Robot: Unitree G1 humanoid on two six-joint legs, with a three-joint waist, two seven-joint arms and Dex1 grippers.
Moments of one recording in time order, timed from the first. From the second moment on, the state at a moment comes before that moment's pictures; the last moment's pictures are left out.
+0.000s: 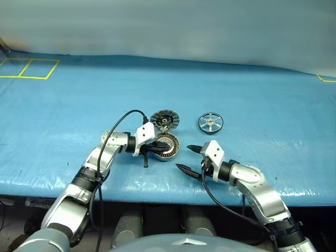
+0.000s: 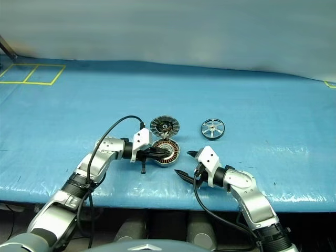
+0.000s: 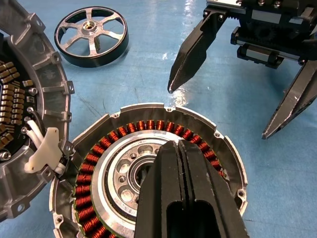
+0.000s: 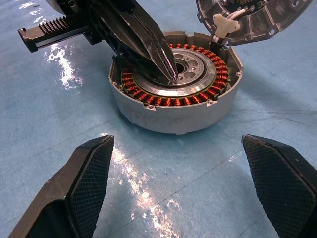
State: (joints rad) left arm -0.46 0.40 -0.33 0.26 -0.11 0.17 -1.13; right arm 0.02 -0.47 0.19 -0.21 0.23 0.27 0.76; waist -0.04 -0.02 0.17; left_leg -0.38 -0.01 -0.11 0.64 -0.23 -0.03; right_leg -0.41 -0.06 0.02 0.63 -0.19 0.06
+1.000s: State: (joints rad) left arm -0.14 0.44 -0.10 -0.08 -0.34 0.27 -0.98; right arm -0.14 -0.42 0.07 -0.22 0.08 0.44 0.40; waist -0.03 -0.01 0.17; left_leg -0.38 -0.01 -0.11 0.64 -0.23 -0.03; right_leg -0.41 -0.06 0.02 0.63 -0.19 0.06
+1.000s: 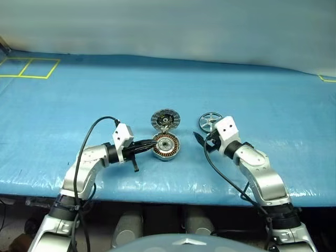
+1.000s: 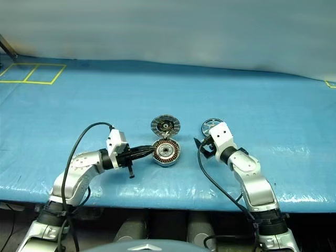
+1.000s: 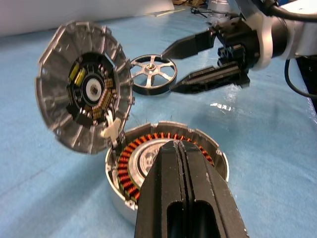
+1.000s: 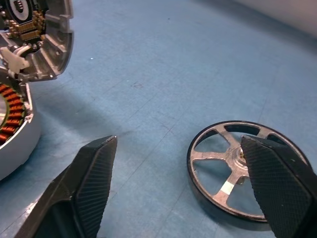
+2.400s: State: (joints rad) left arm -0.04 0.40 -0.15 -0.08 -0.28 0.14 -0.91; right arm -0.27 -0.26 -0.09 -0.08 0.18 0.73 0.26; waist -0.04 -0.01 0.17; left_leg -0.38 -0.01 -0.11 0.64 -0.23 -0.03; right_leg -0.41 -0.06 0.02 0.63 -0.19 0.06
